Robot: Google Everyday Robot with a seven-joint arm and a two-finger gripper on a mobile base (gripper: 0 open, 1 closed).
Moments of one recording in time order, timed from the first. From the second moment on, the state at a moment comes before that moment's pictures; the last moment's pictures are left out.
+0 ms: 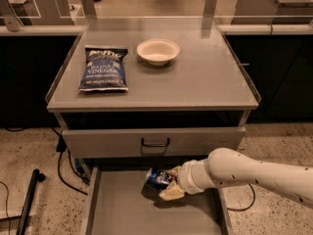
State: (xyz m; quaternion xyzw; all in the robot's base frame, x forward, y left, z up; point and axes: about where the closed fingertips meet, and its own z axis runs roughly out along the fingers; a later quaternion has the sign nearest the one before) arm 0.476 -0.048 0.527 -0.55 0.76 0.19 0.29
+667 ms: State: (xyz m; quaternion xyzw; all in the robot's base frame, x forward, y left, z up) arm 0.482 -0.043 0.487 -0.55 0.76 0.20 0.27
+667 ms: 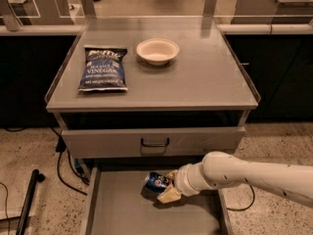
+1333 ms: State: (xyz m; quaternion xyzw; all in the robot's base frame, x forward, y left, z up) arm 0.500 -0.055 0.399 -0.52 0.77 0.22 0.29
